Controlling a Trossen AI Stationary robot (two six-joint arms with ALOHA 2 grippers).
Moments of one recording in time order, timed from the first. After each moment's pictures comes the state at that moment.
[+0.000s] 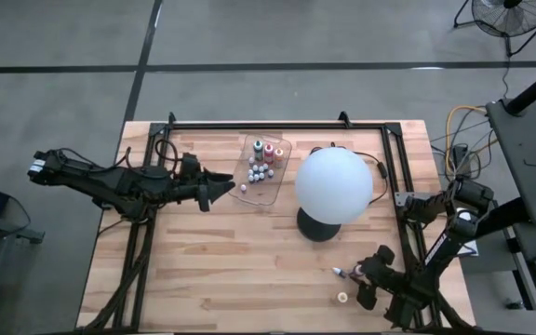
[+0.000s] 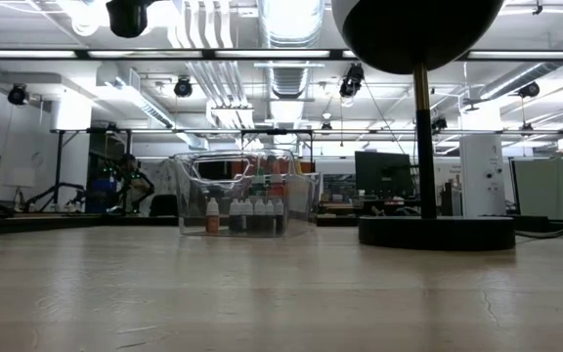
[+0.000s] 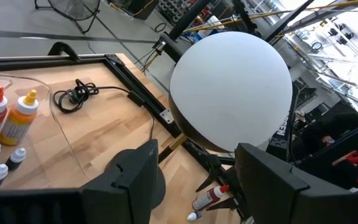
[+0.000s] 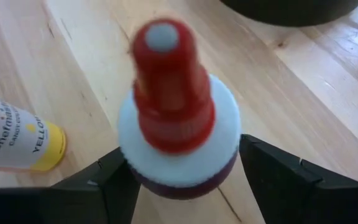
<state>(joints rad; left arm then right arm) -0.23 0.89 0.85 -0.07 -0.49 -0.82 1.14 1.71 0.86 -0.75 0.68 1.78</state>
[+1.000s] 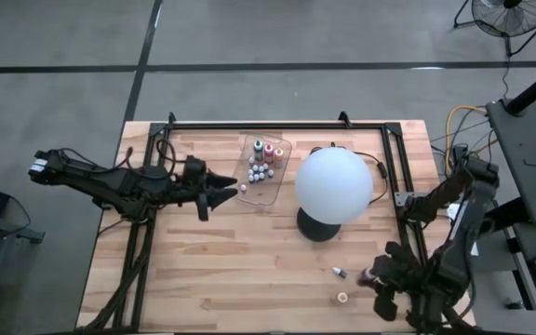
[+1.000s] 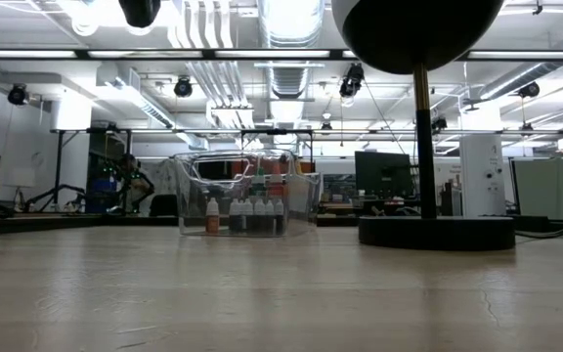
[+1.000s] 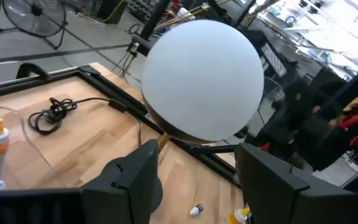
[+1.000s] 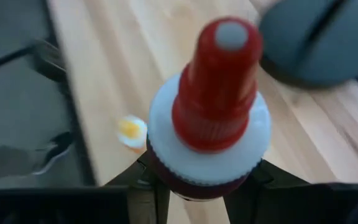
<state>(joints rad) -0.24 0.91 0.85 0.01 -0.40 -0.63 1.12 1.48 1.20 -1.07 0.63 1.55</state>
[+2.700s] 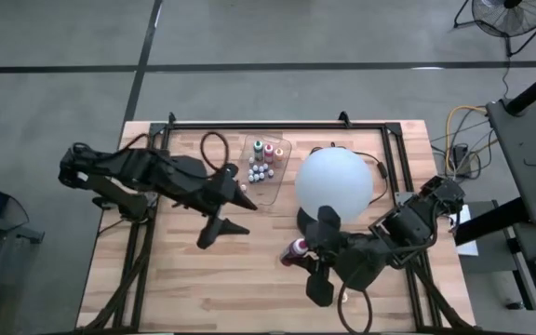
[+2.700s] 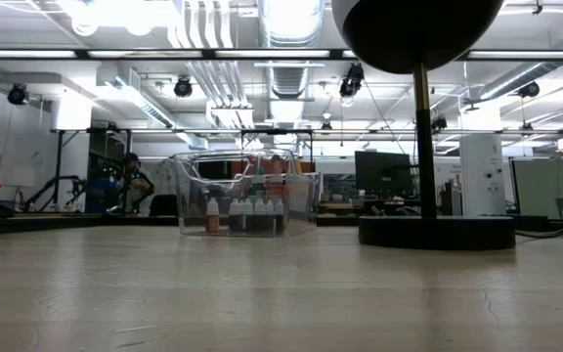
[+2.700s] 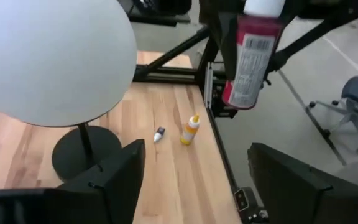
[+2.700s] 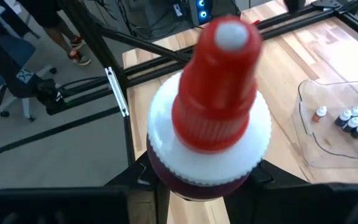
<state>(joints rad) -0.27 1.38 1.75 -0.78 0.04 -0.26 0.61 1.89 2.35 -1.17 0.52 0.75</state>
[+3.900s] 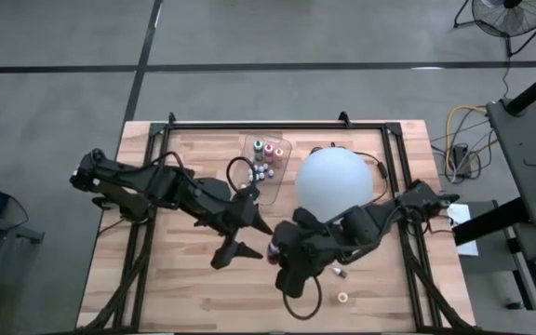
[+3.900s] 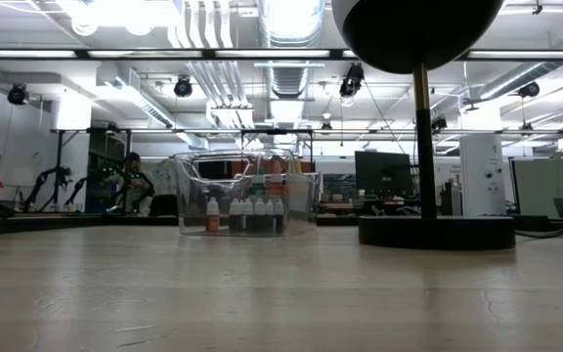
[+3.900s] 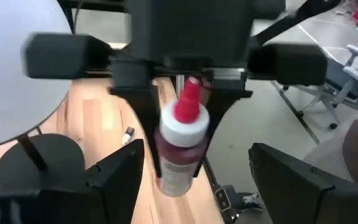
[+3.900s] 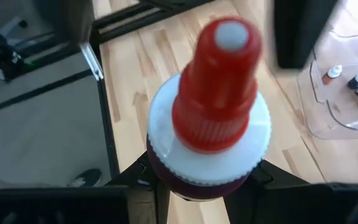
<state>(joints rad) -0.31 1.51 1.75 -0.67 0.13 -0.24 0.48 2.01 2.35 -1.21 0.33 0.75</state>
